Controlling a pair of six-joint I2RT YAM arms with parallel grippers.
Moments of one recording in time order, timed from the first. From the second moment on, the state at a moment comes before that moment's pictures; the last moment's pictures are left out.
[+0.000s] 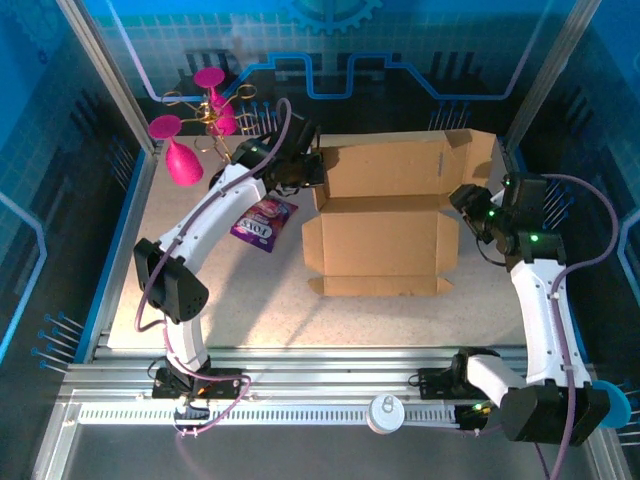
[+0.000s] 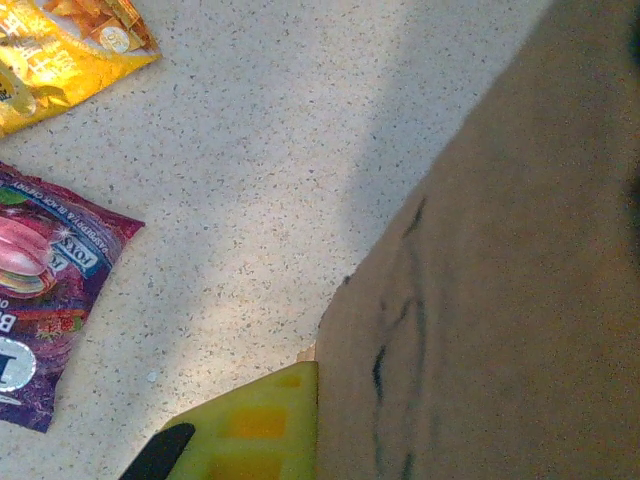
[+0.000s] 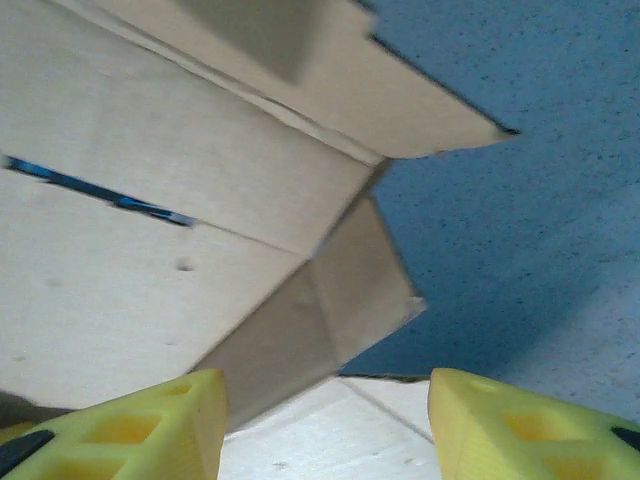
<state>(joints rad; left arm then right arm) -0.53 1.85 1.96 -0.97 -0.04 -0.61 -0.11 1.05 1.10 -0.73 -0.27 0.80</state>
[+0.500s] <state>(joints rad) -0.52 1.86 2.01 -1.00 -0.03 -0.59 -0.12 1.18 1.10 -0.64 -0.31 0.71</state>
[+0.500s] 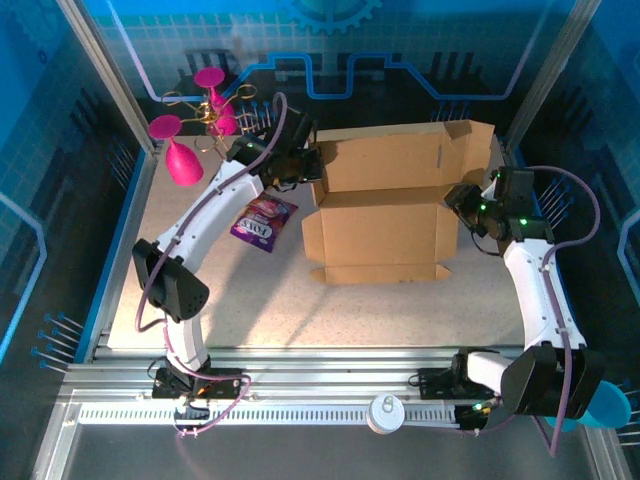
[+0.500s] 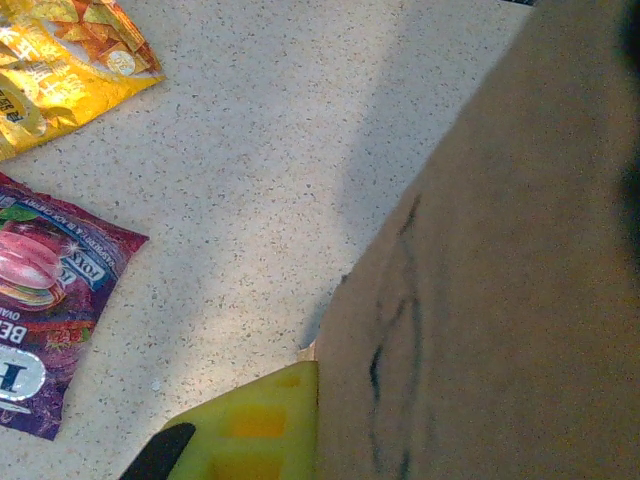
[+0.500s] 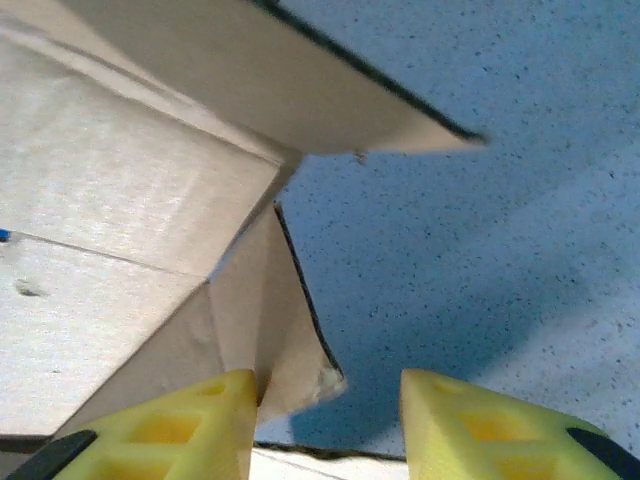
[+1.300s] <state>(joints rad) -0.51 1.89 2.03 -1.00 -0.01 -0.59 0.04 1.27 1.19 -0.62 -0.32 0.64</state>
